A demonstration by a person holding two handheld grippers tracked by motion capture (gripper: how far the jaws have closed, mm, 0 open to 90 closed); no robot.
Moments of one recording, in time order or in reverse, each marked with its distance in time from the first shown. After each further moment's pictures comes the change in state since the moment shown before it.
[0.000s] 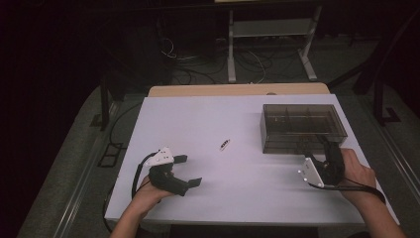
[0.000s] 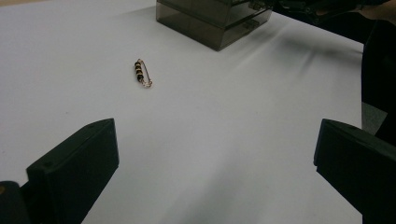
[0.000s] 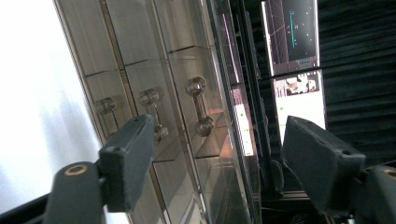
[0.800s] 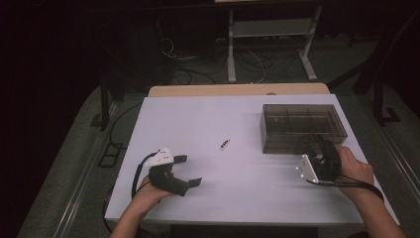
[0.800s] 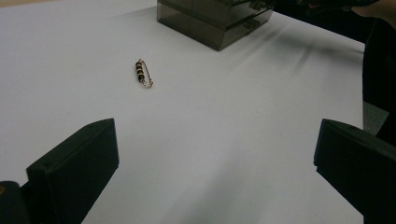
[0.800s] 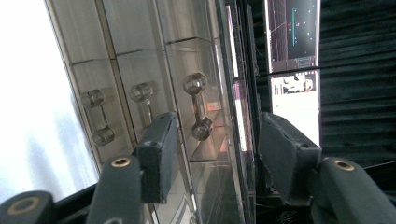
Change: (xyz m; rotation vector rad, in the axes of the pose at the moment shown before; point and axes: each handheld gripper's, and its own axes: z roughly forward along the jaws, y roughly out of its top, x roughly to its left) left arm -0.001 0.000 0.000 -0.001 0.004 0.004; right arm 0.000 0.002 0.012 0.033 -0.008 -0.063
